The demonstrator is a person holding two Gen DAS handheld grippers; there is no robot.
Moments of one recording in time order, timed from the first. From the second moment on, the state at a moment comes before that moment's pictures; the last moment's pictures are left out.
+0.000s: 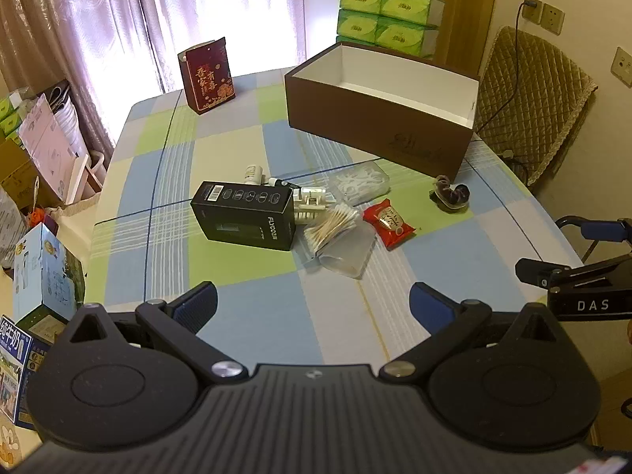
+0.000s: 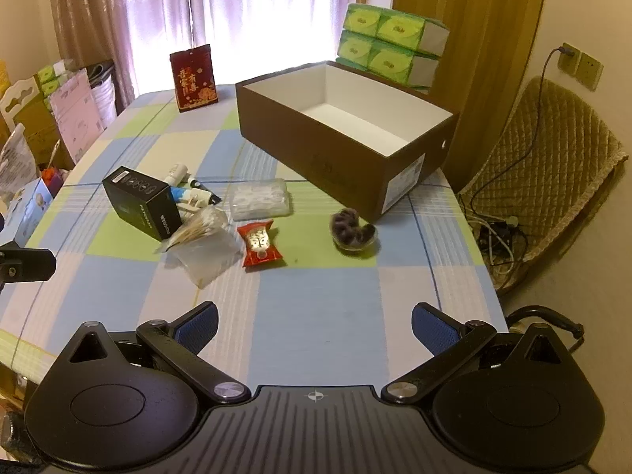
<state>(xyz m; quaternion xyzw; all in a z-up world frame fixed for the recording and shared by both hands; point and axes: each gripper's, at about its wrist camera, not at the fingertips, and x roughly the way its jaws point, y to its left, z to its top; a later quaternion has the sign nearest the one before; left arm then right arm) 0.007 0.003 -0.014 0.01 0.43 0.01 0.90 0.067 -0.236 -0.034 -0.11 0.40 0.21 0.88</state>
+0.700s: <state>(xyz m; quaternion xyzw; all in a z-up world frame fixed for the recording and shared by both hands) 0.010 0.016 -0.012 0.01 0.43 0.01 0.90 0.069 -0.219 -0.032 -0.12 0.40 0.22 0.88</state>
